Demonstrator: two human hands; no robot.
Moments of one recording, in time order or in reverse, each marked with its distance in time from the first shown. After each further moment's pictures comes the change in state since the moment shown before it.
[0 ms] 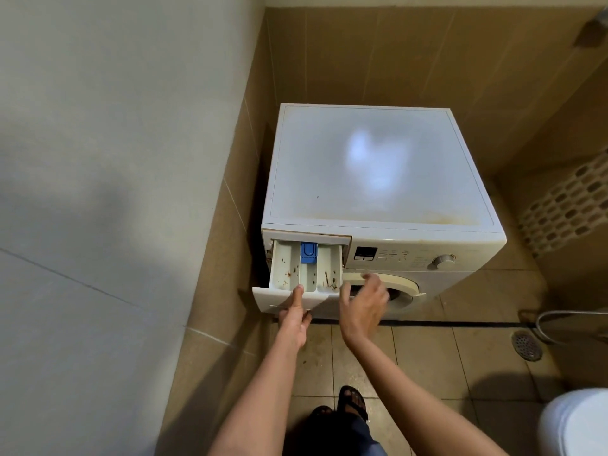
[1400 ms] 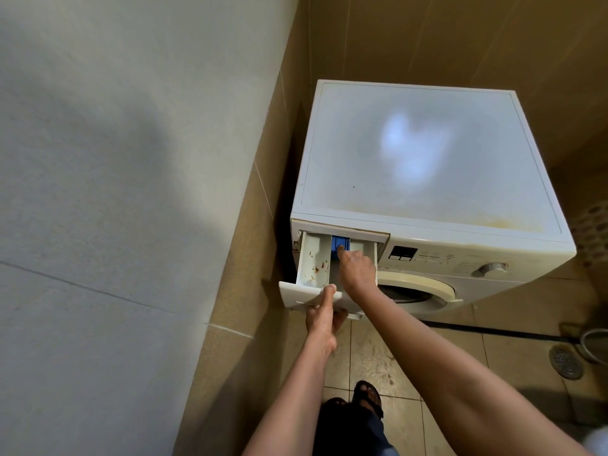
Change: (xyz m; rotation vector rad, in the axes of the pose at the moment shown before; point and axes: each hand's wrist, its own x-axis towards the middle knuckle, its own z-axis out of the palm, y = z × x) left_hand 0.002 -0.004 0.004 0.000 0.043 0.012; right_hand 0.058 -0.046 0.074 -0.706 -0.527 -0.537
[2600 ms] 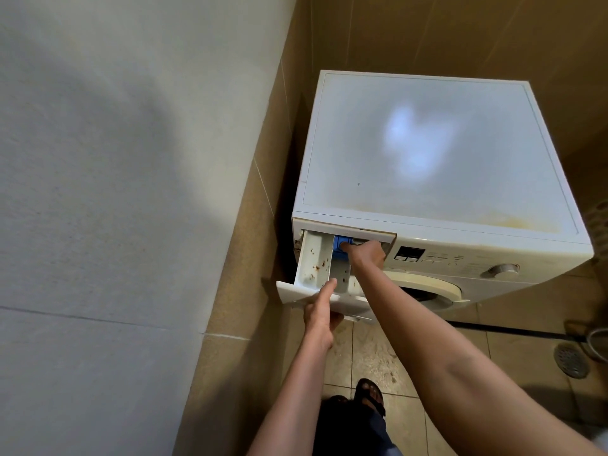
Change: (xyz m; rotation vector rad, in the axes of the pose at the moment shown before) left_hand 0.017 0.014 0.002 0.091 0.032 -0.057; right_hand 0.041 -0.002 -0.011 0.911 -0.014 0.732
